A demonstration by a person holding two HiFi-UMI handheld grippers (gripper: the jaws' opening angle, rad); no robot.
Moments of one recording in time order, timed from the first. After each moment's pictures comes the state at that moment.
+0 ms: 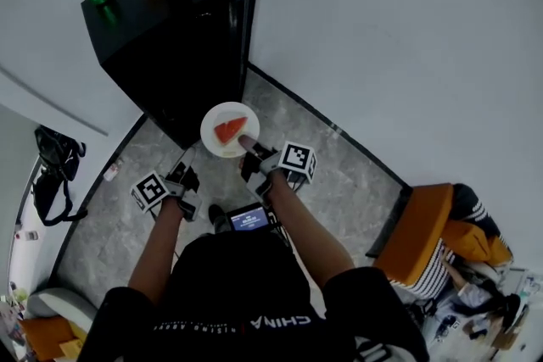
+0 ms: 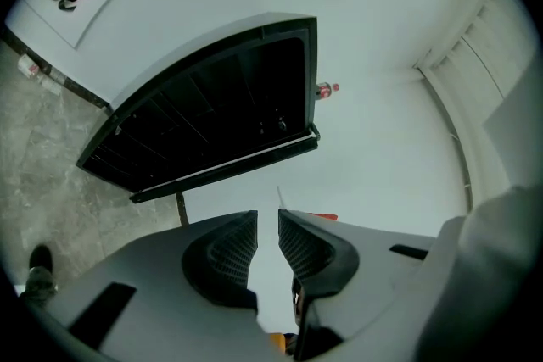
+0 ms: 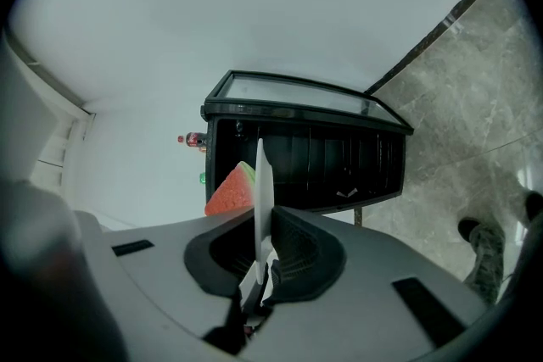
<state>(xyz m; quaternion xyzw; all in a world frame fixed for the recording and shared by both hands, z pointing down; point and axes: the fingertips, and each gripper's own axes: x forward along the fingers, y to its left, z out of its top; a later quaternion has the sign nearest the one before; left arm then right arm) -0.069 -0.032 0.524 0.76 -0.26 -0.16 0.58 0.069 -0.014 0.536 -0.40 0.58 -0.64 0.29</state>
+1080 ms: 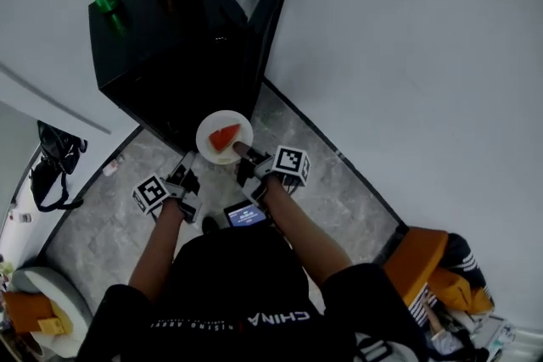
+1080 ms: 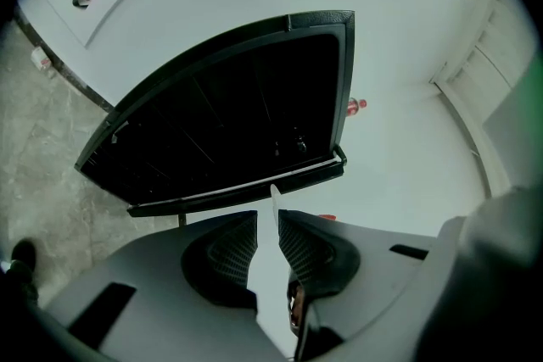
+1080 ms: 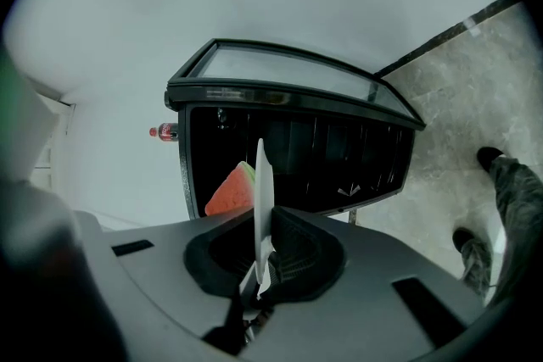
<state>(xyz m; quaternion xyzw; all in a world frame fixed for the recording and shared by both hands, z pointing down) -0.048 -0.132 0.543 0.72 -0.33 -0.20 0.57 0.077 -0.129 0.557 -0.35 0.60 -0.68 0.22</state>
